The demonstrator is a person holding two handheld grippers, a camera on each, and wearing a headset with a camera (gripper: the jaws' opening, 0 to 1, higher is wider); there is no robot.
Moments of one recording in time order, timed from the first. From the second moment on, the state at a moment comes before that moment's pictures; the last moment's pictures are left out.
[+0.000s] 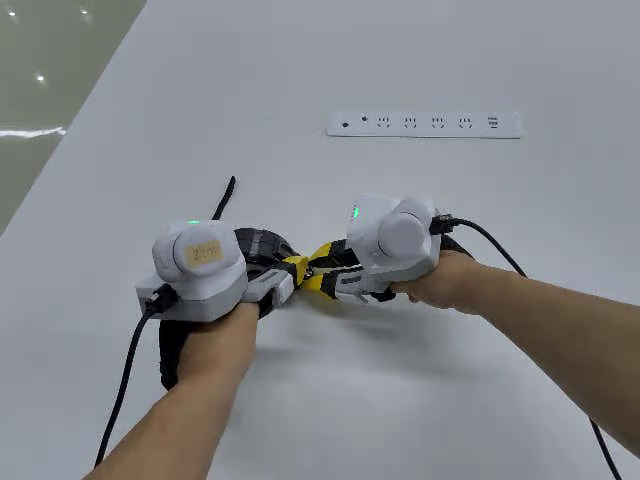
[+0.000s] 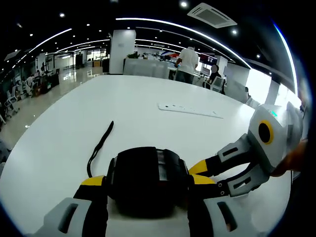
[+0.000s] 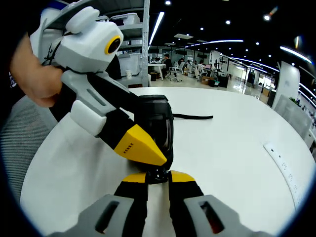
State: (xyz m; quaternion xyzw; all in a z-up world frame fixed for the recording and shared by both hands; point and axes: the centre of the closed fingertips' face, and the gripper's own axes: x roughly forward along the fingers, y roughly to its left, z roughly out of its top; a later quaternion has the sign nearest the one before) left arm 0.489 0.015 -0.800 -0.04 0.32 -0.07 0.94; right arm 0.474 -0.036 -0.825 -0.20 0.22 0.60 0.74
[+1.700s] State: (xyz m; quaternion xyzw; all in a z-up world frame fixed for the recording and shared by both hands) left arm 0.471 0.024 -0.782 0.04 0.30 -0.20 0.93; right arm 0.465 -0.143 -0.799 -0.16 0.23 0.49 0.83
